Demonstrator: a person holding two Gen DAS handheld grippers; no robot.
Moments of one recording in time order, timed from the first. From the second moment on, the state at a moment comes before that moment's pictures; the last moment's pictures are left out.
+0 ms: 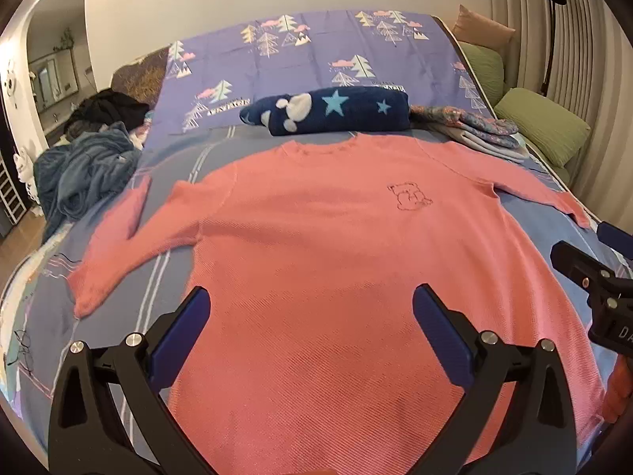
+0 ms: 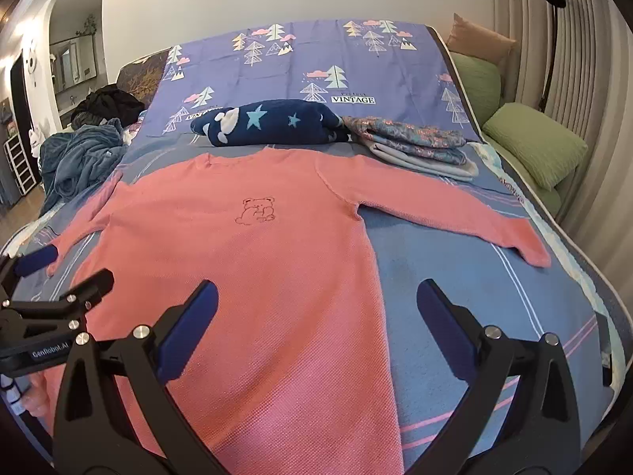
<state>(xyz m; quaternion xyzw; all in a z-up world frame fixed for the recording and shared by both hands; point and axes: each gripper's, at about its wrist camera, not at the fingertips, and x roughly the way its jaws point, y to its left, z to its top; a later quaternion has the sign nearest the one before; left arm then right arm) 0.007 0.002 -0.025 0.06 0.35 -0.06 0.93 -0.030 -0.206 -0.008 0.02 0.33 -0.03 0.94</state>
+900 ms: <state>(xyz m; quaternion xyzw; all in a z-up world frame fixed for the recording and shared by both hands) 0.004 0.003 -0.026 0.07 0.35 -0.05 0.93 -0.029 -0.202 -0.013 0.02 0.34 -0.03 0.94</state>
